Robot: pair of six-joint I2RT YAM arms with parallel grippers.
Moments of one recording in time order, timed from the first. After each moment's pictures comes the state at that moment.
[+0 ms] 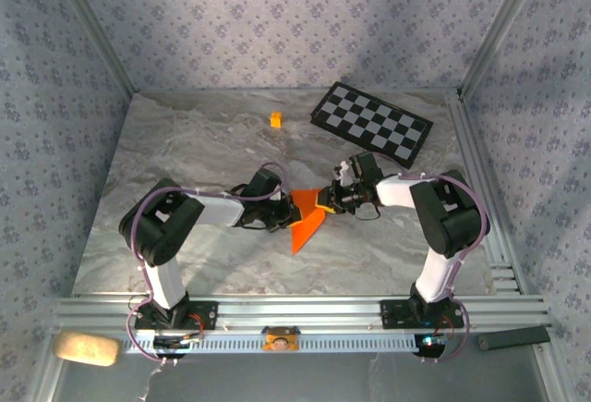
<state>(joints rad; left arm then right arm) -0.70 1.79 0.78 0.12 0.48 -1.04 0.39 1.79 0.83 -0.03 -0.74 0.68</state>
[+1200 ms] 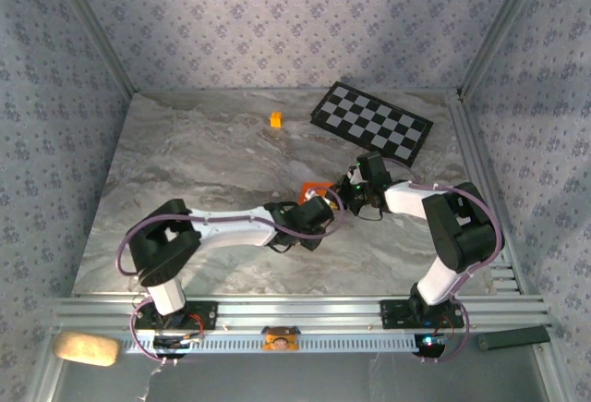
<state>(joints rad) -1.14 1.76 1.07 -0.43 -0.26 -0.49 0.38 1.66 0.74 0.04 -0.62 1.04</state>
